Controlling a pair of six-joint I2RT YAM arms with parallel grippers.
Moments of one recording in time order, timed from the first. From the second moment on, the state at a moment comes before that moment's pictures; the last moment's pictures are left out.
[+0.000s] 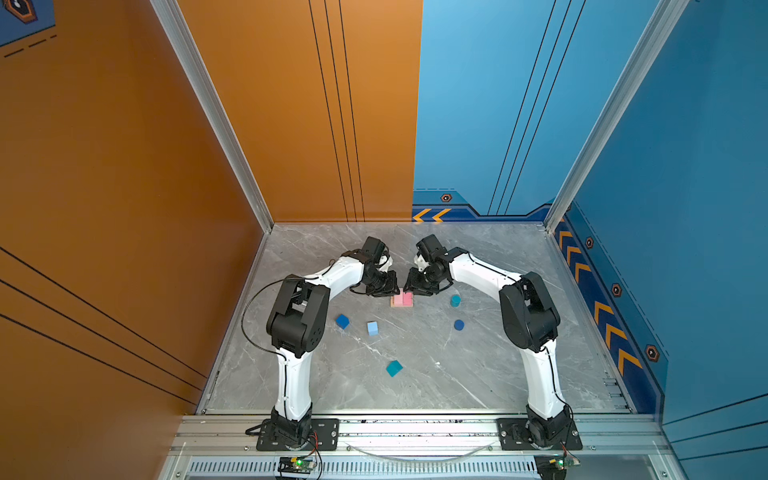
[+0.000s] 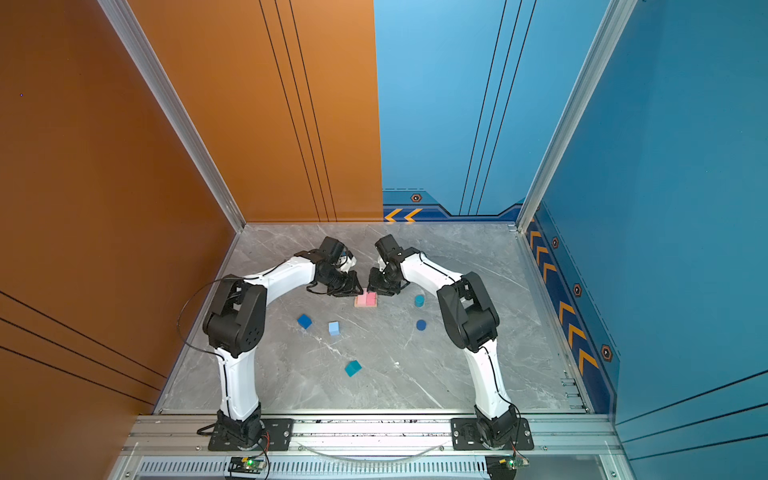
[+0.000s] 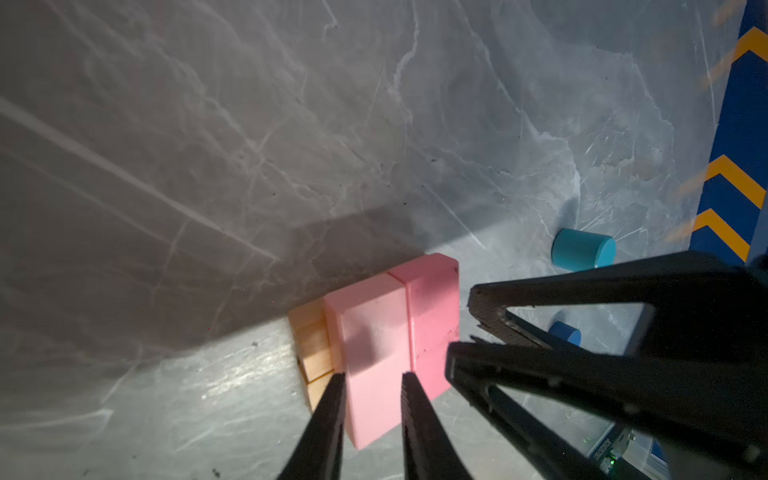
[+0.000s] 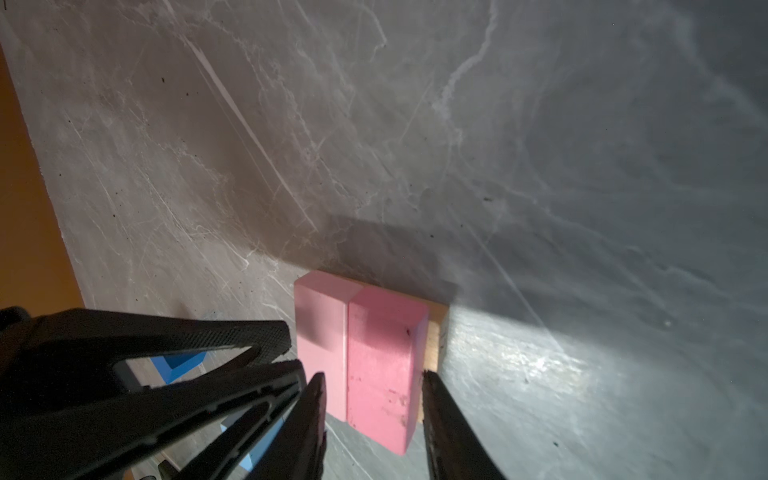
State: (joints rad) left arm -0.40 2.03 1.47 -0.61 0.43 -0.42; right arm 0.55 2.15 1.68 -0.66 -0.35 0.63
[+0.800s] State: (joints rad) left arm -0.40 2.02 1.47 -0.61 0.43 -0.42; right arm 0.55 2.18 1.70 -0.66 -0.35 0.63
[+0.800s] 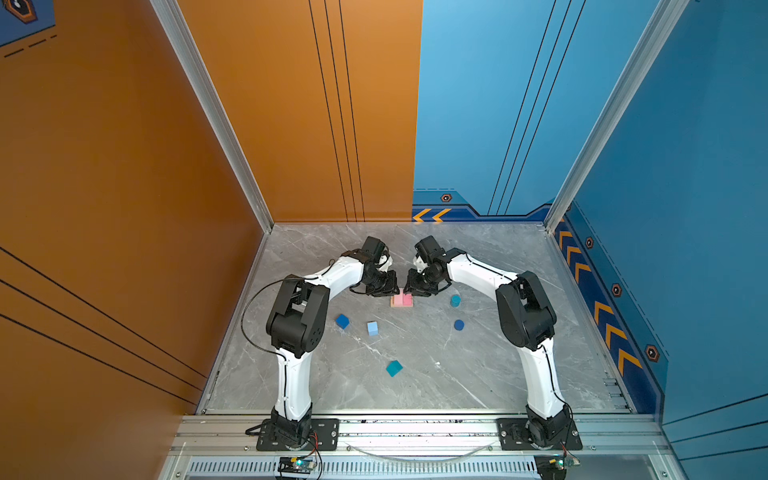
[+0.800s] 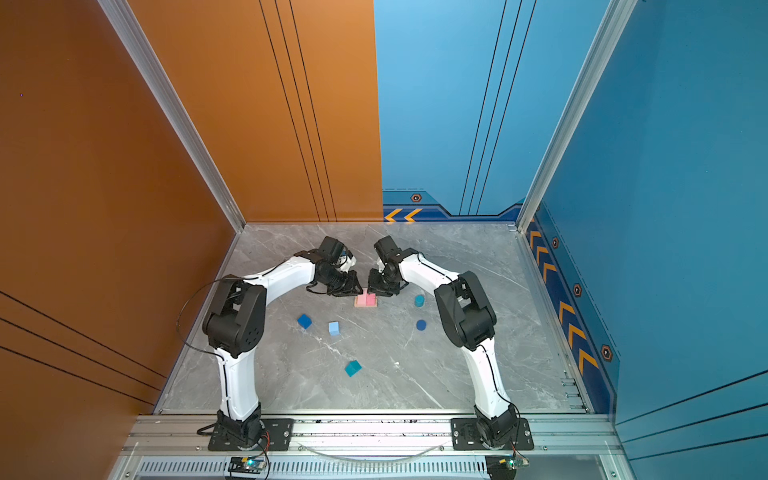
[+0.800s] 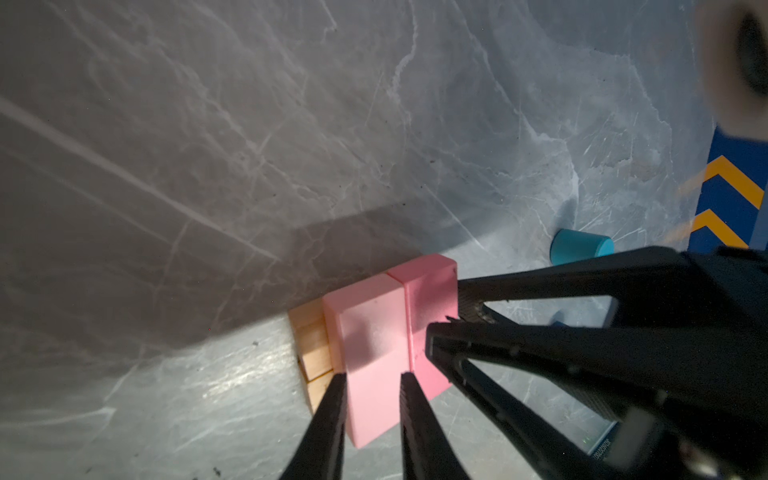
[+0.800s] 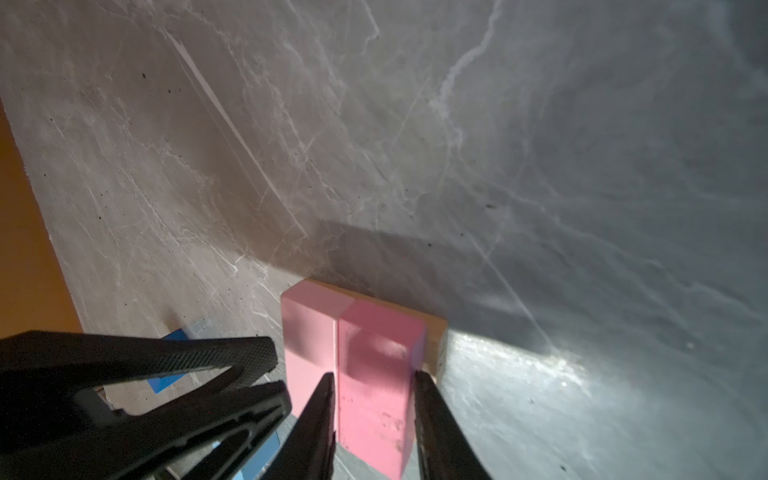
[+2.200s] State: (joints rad) left arm -0.38 1.96 1.47 -0.64 0.42 -0.42; right arm 0.55 2.13 1.69 -0.68 -0.35 0.63
